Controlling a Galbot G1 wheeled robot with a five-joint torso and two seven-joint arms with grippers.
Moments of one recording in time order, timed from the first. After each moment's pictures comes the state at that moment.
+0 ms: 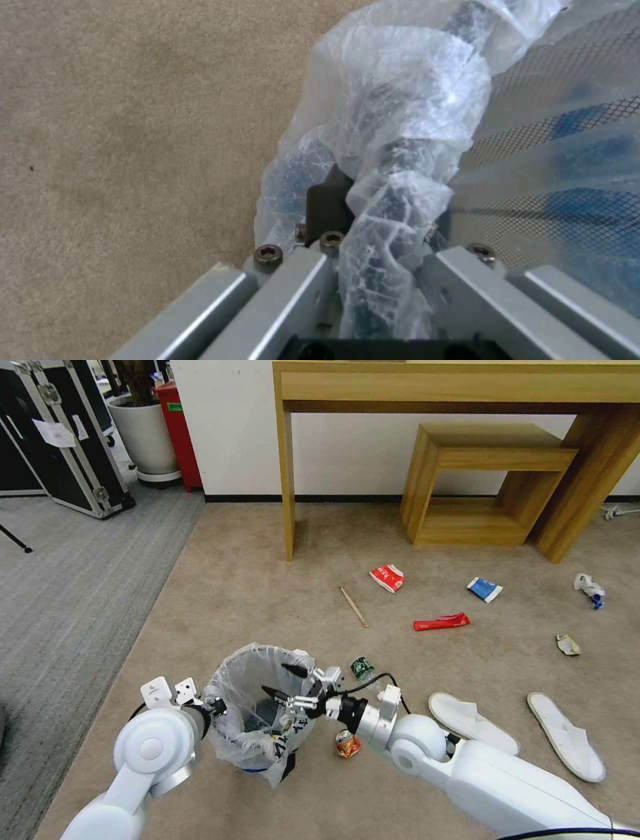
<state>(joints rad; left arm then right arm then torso) 1.24 -1.08 -0.39 -2.19 -1.53 0.63 -1.20 -0.66 0.90 -0.42 1.78 0.91 0.21 -0.22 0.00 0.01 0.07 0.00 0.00</state>
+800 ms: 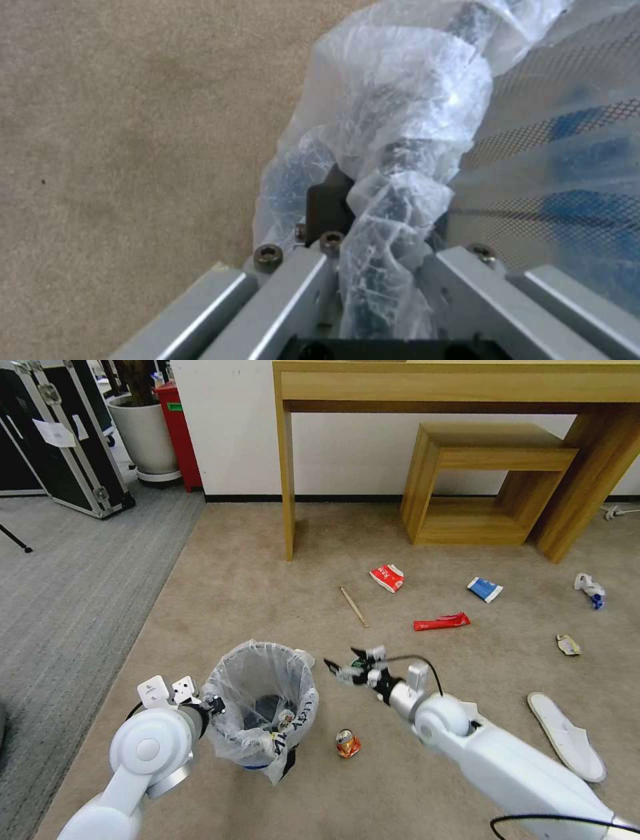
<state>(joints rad) 1.24 -1.07 -0.41 -2.20 -1.53 0.63 -1.19 -0.82 0.88 -0.34 1.53 0.96 0.03 -0.09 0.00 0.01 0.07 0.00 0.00</state>
